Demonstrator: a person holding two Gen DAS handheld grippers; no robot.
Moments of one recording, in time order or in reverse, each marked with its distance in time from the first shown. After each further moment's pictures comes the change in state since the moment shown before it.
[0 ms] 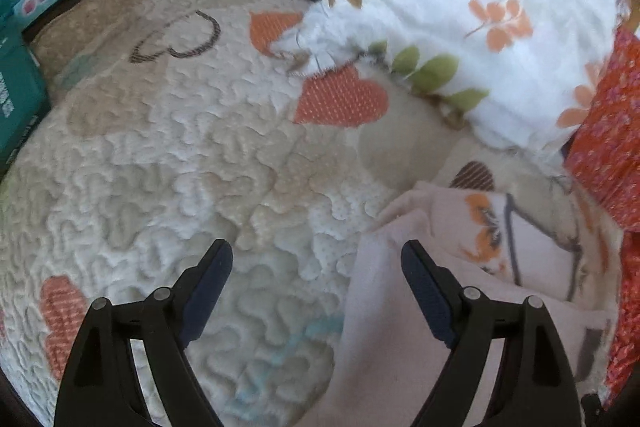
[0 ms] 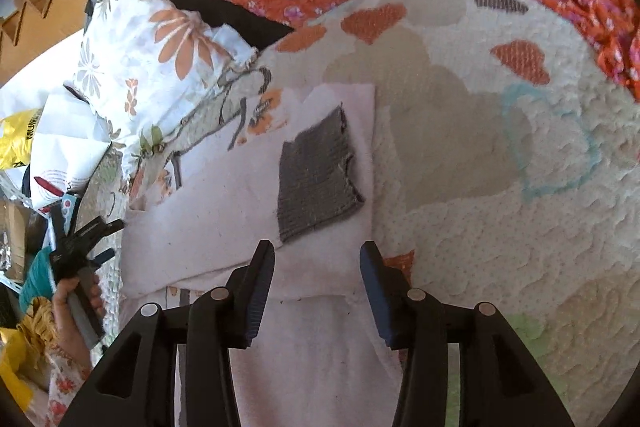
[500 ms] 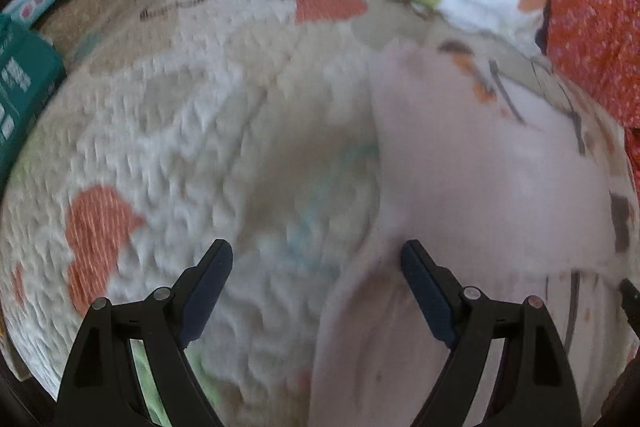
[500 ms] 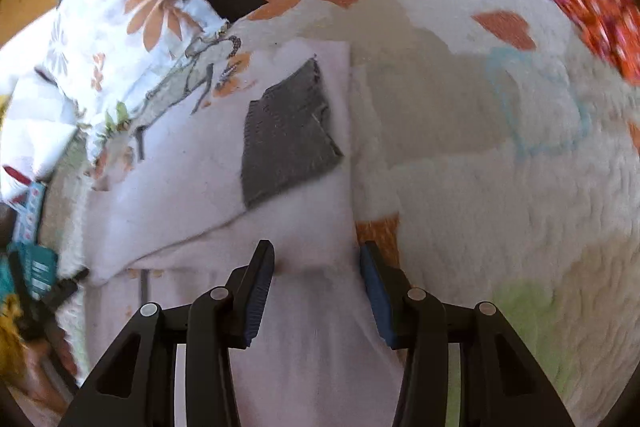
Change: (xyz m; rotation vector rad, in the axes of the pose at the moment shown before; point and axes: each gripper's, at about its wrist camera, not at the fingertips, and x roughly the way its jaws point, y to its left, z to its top) left arm -0.025 0.016 -0.093 0.194 0.128 0.012; right arm 0.018 -0.005 -0.022 0.024 0.069 -0.094
